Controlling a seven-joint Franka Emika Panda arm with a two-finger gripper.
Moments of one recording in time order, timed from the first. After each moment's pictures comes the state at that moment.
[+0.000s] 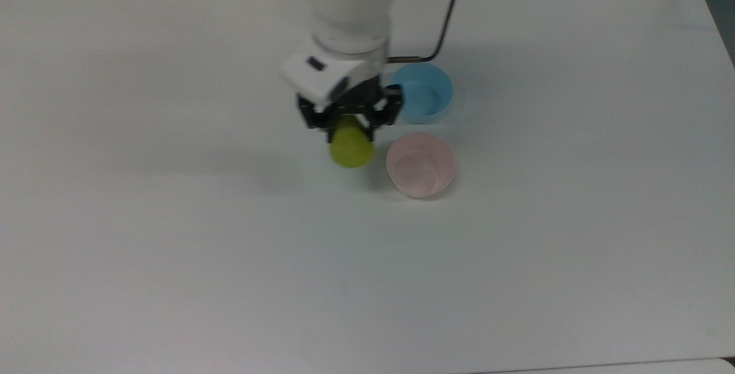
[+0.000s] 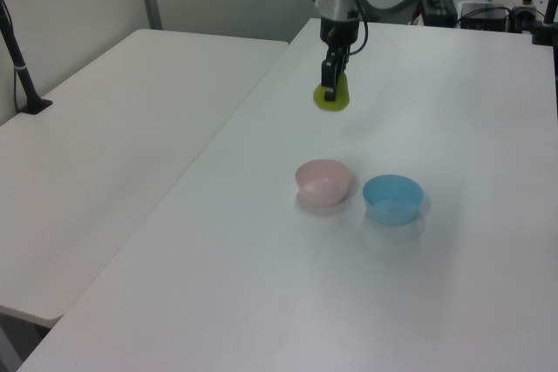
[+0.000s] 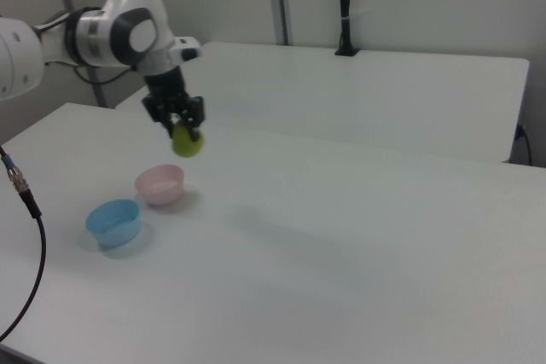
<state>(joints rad) 0.28 0.41 -0.15 -1.42 0.01 1.93 0.03</state>
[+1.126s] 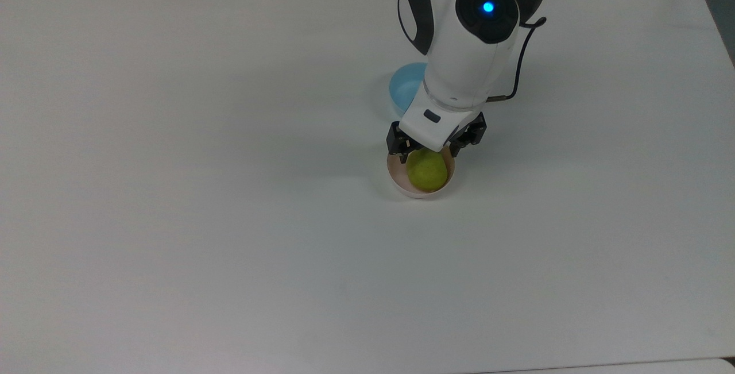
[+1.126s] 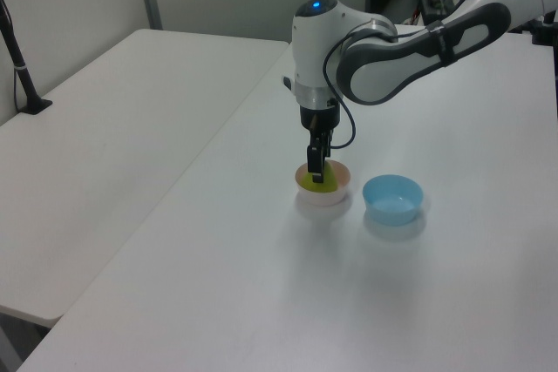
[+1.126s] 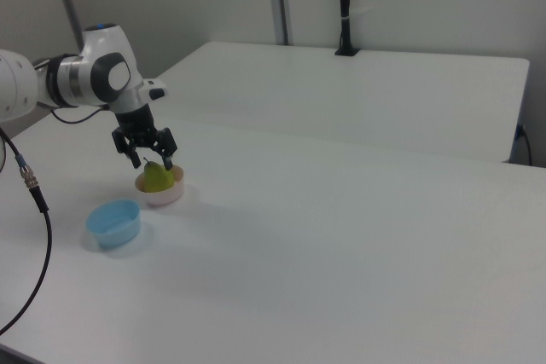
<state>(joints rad) 0.45 0.57 -0.15 -1.42 0.01 1.99 0.13</state>
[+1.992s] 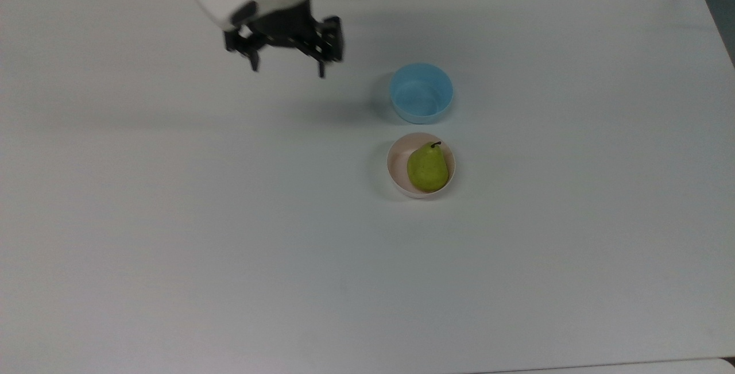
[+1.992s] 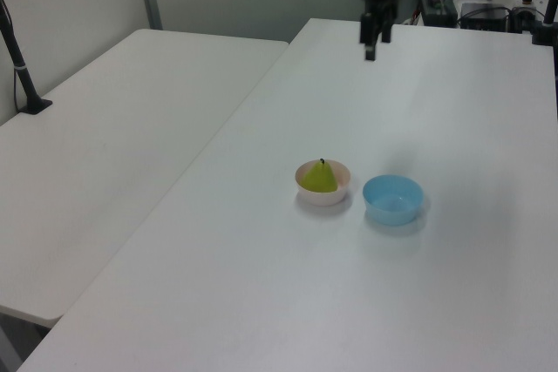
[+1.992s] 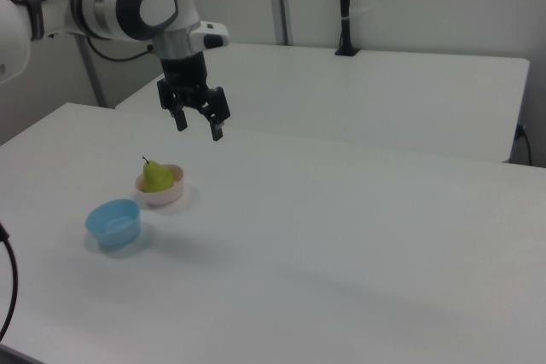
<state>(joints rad) 0.12 0.22 -0.14 -1.52 0.01 1.73 0.06</state>
